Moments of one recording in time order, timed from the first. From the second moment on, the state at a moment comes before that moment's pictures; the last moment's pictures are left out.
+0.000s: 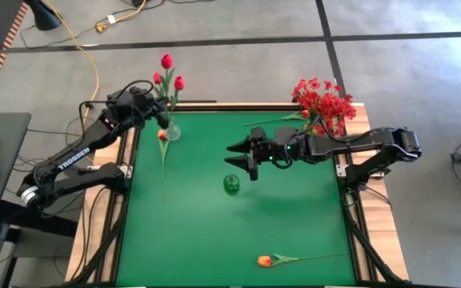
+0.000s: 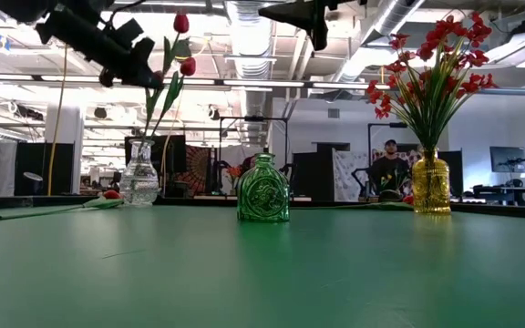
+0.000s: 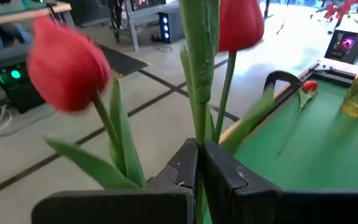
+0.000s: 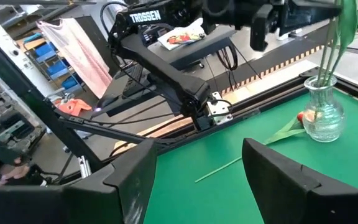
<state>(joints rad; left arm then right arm) 0.88 0.83 0.67 -0.10 0.02 0.06 -0.01 1.43 1.07 0.23 0.00 0.43</state>
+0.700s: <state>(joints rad) 0.88 0.81 0.46 0.01 -0.02 0.05 -0.01 1.43 1.07 0.19 0.00 0.44</state>
